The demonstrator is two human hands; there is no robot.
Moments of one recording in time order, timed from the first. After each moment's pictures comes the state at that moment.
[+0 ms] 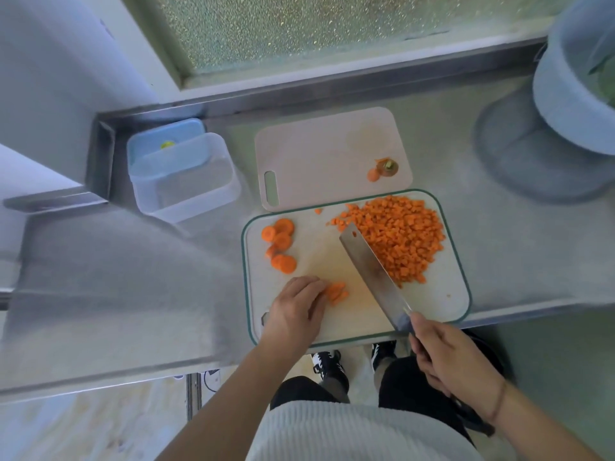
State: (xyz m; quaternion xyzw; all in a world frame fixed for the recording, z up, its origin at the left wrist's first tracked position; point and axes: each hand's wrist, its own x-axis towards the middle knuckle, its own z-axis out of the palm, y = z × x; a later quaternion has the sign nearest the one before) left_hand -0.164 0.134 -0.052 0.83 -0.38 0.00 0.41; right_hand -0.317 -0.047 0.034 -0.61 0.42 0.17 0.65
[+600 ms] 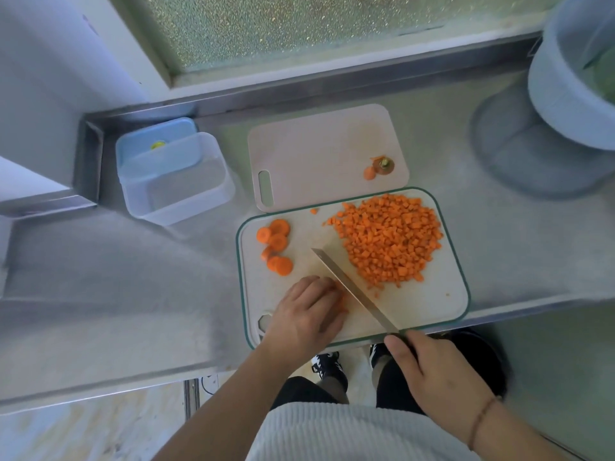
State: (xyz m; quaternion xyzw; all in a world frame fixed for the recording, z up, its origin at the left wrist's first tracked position) left_hand -0.164 0.129 -0.066 0.78 -0.51 0.02 0.35; right_hand -0.332 -0.033 0.014 -0.89 0.26 0.14 0.35
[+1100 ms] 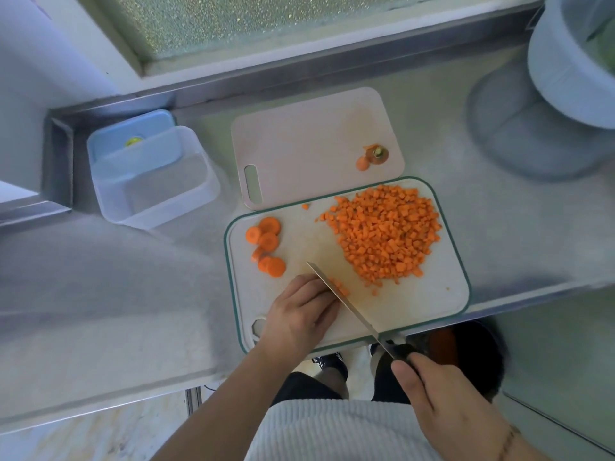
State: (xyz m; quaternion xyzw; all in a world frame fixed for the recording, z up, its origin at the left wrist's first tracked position) left_hand -0.158 0.122 -0.070 0.77 -0.50 0.04 0.40; right_hand -0.343 -0.021 0.032 -0.85 0.28 0.20 0.39
